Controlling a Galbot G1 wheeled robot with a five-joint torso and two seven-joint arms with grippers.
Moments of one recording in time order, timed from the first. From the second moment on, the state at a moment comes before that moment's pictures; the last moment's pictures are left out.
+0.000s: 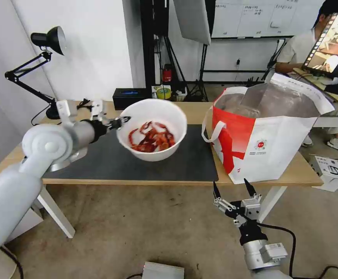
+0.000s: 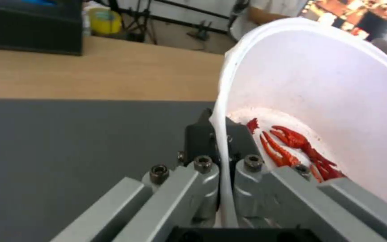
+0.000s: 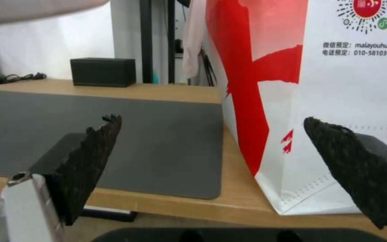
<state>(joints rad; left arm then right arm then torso) 0.50 -0.77 -0.14 -1.98 -1.56 0.67 -0.44 -1.72 1.34 0.43 2.20 0.09 0.15 0.10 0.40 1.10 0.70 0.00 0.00</state>
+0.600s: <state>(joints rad) 0.12 -0.92 0.16 -1.86 -1.64 0.66 -0.50 -1.72 1.34 0.43 2.20 0.09 0.15 0.10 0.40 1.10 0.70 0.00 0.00</state>
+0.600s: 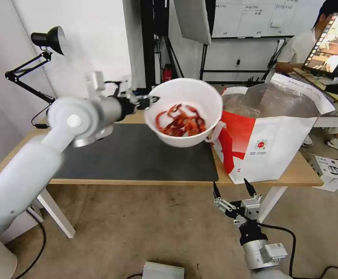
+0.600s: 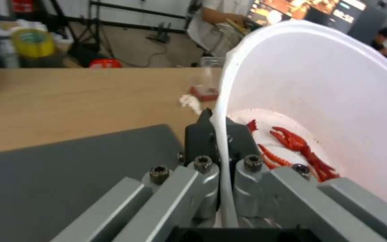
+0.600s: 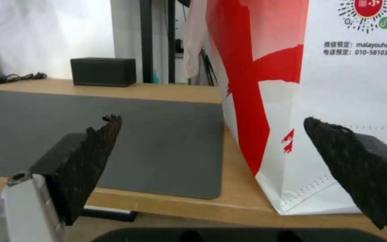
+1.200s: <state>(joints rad) -0.19 -1.20 0.33 -1.60 -1.66 0.65 -0.52 -1.72 1.34 0.43 2.20 0.09 0.15 0.10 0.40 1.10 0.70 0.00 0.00</state>
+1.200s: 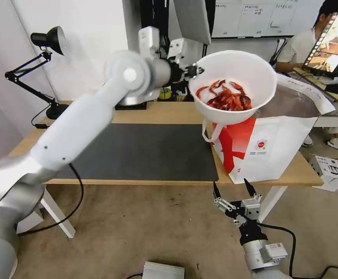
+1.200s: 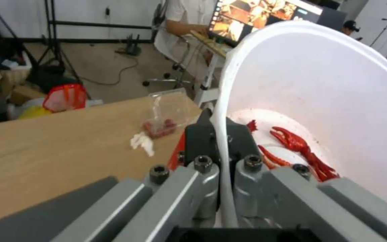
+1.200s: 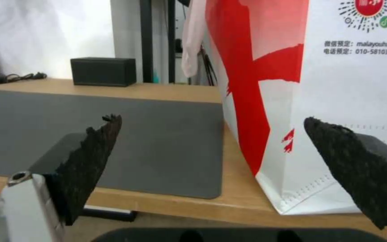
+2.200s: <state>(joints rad) -0.24 -1.60 0.41 -1.24 -1.51 0.56 -0.75 -1.72 1.34 0.43 2.20 0.09 0.15 0.10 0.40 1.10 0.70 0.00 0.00</state>
